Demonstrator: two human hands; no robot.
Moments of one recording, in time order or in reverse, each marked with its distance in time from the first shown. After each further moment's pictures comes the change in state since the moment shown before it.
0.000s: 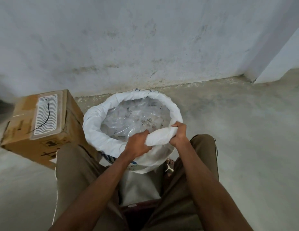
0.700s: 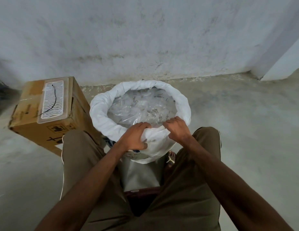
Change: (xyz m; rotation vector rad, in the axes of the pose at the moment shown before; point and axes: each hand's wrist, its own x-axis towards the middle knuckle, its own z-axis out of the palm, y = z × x) left_hand -0.029 -0.034 -0.010 -0.101 -0.021 0.209; right_hand -0.005 0.013 -0.030 -2.252 -0.343 -1.385
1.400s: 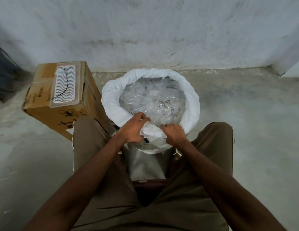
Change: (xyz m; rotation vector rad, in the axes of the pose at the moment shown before) left_hand -0.027 -0.040 -0.012 0.100 -0.013 -0.007; right_hand 0.016 -0.058 0.050 -0.034 -0.260 0.051
